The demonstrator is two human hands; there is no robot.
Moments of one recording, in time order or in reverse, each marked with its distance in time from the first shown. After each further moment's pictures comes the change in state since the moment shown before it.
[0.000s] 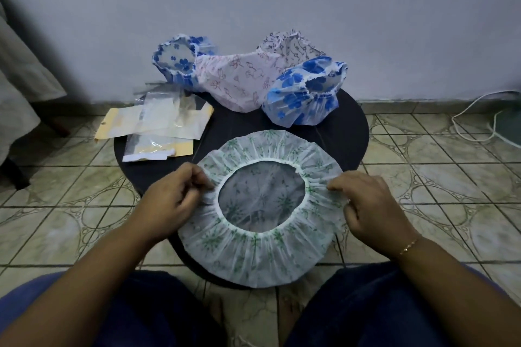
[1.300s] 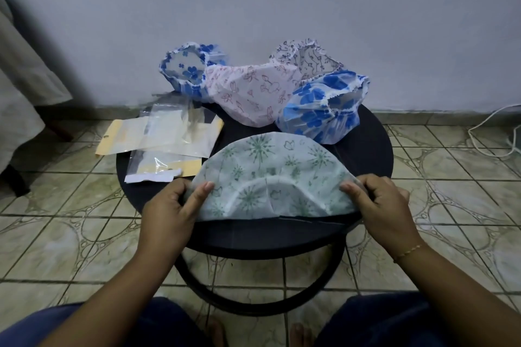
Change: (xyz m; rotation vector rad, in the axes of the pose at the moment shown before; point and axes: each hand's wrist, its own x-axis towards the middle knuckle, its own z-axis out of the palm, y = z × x) left_hand 0.021 0.005 0.007 -0.123 0.338 -0.306; right_hand 0.050 0.012 0.028 0.254 0.100 0.489
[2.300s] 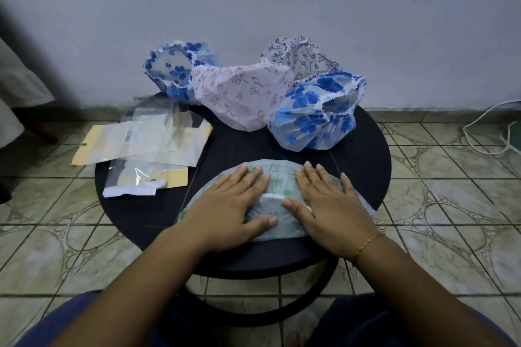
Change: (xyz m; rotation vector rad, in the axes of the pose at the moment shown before) left_hand 0.037 0.029 0.060 0.631 -0.723 0.510; right_hand 0.019 -0.055 0.027 -0.494 -0.612 -0.031
